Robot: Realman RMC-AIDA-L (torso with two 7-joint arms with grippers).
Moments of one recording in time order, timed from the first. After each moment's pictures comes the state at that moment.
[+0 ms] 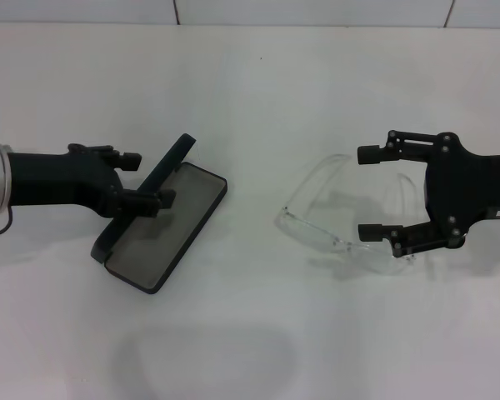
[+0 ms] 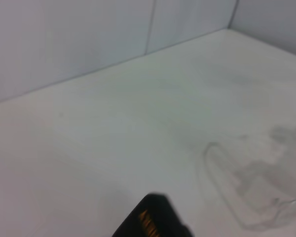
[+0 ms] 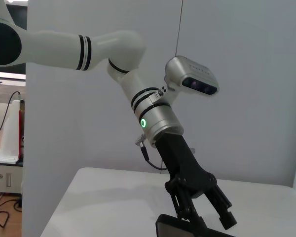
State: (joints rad) left arm -0.30 -2.09 1.02 1.22 2.08 1.44 -1.86; right arm 0.54 1.96 -1.13 -0.66 -1.58 -1.68 1.00
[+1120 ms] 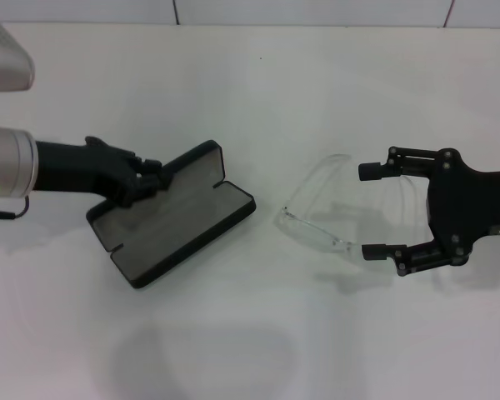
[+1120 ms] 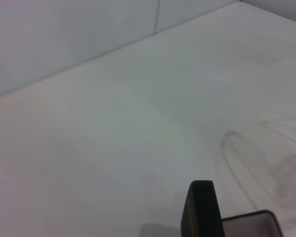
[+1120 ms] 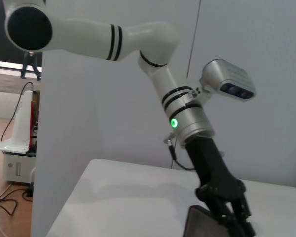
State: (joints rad) left arm -0.38 -2.09 1.06 1.17 2.17 1.38 -1.90; right arm 0.52 1.97 -1.13 -0.67 -1.60 -1.70 0.95
